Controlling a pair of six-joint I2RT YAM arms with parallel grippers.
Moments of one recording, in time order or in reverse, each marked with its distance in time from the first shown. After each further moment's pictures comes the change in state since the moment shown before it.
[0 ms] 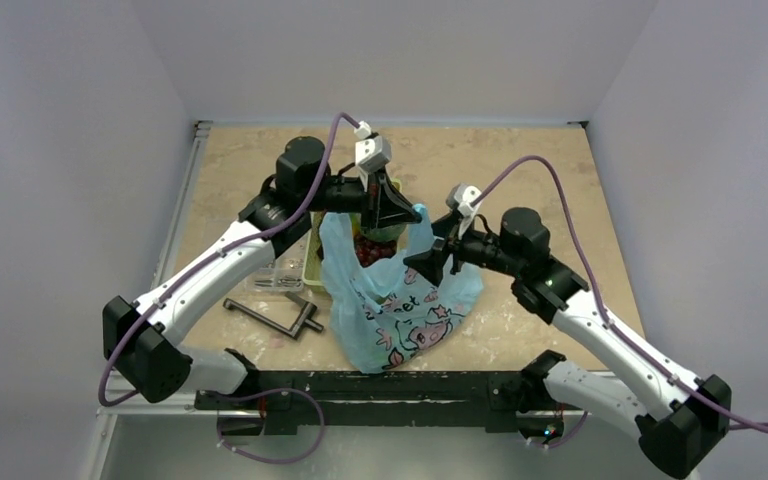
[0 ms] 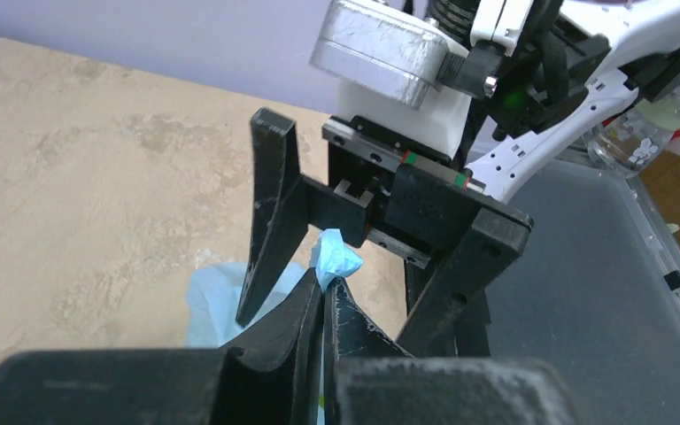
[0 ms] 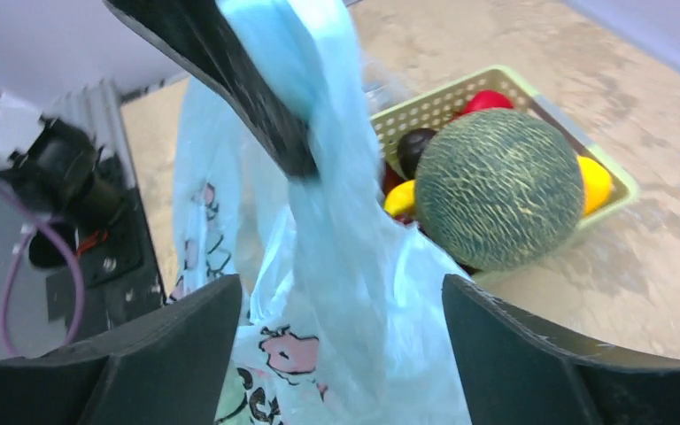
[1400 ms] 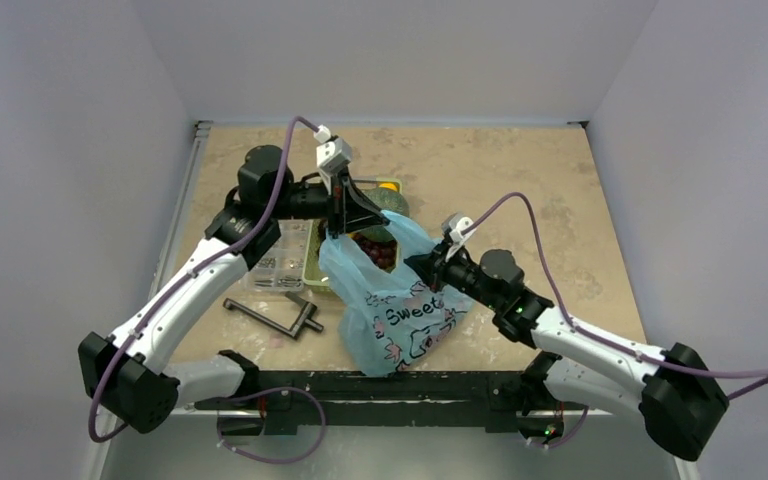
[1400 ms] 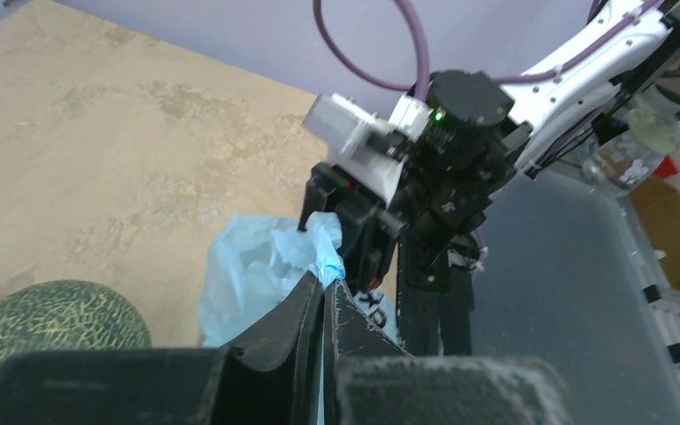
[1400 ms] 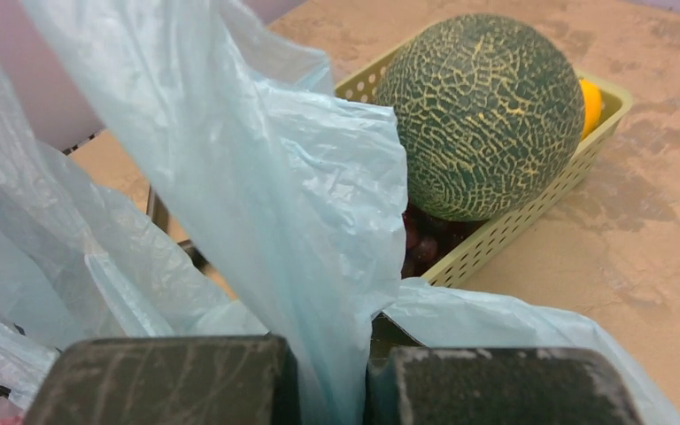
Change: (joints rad) left arm 0.134 -0.150 -0.134 -0.003 0.049 -0.109; right arm 0.152 0.037 -0.421 0.578 0.400 0.243
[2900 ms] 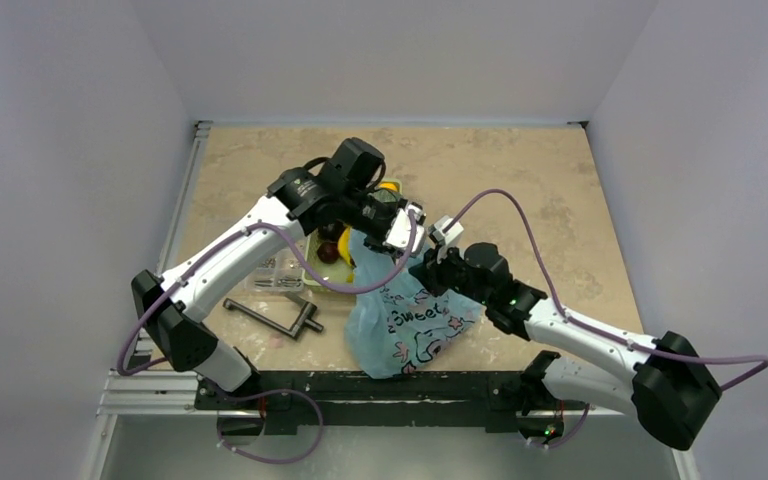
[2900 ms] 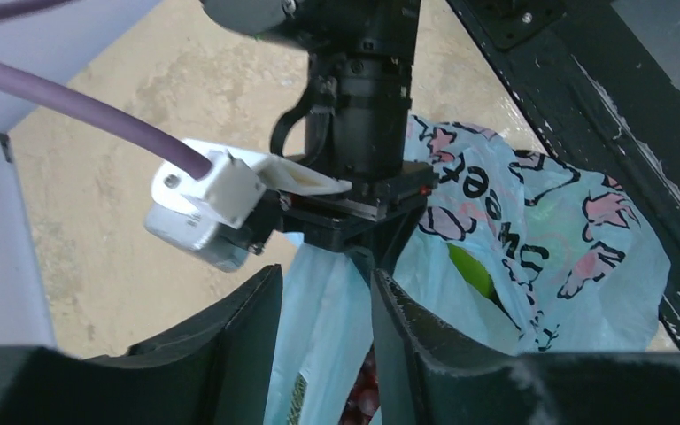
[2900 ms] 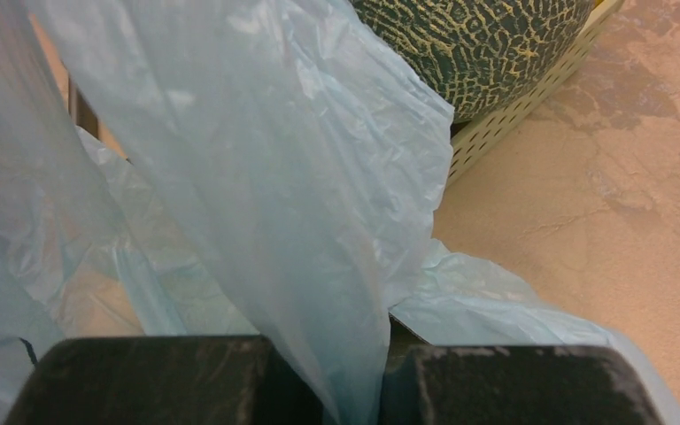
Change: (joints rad) left arm -0.272 0.332 0.500 -0.846 -0.153 1.306; right arm 0.000 0.032 0.060 -0.245 0.030 -0.061
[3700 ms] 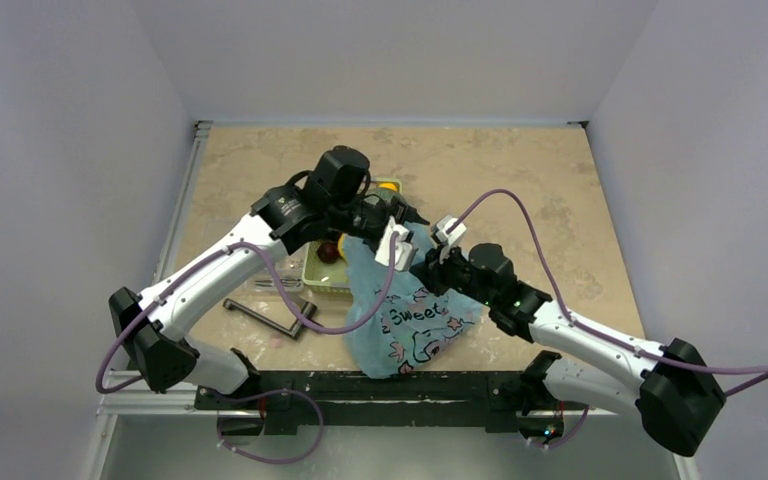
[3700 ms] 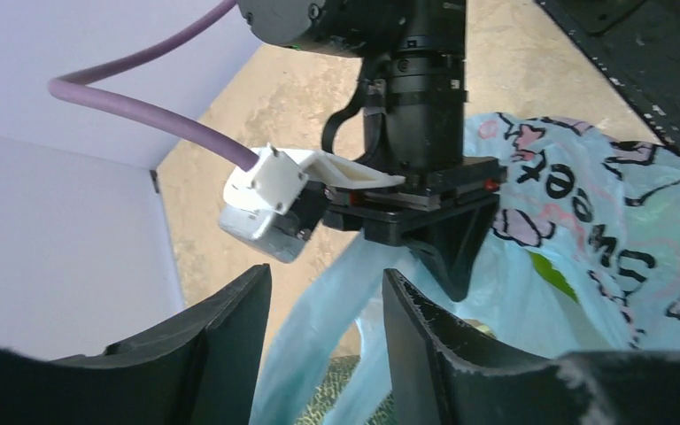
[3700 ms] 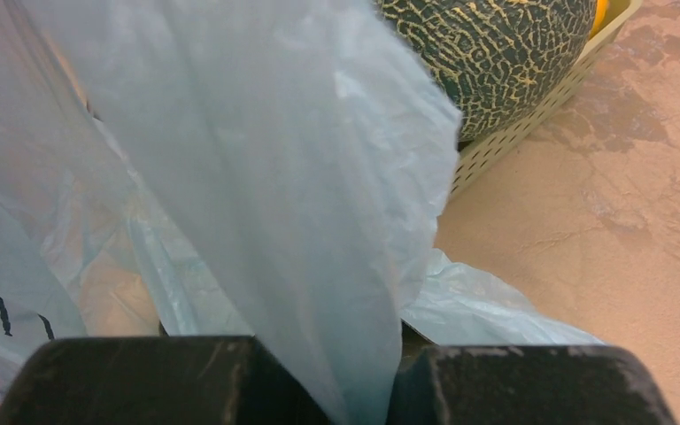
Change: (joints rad) left arm -0.016 -0.130 -0.156 0.192 -0.043 0.113; right arm 0.000 -0.048 0.000 -0.008 -0.013 -0.015
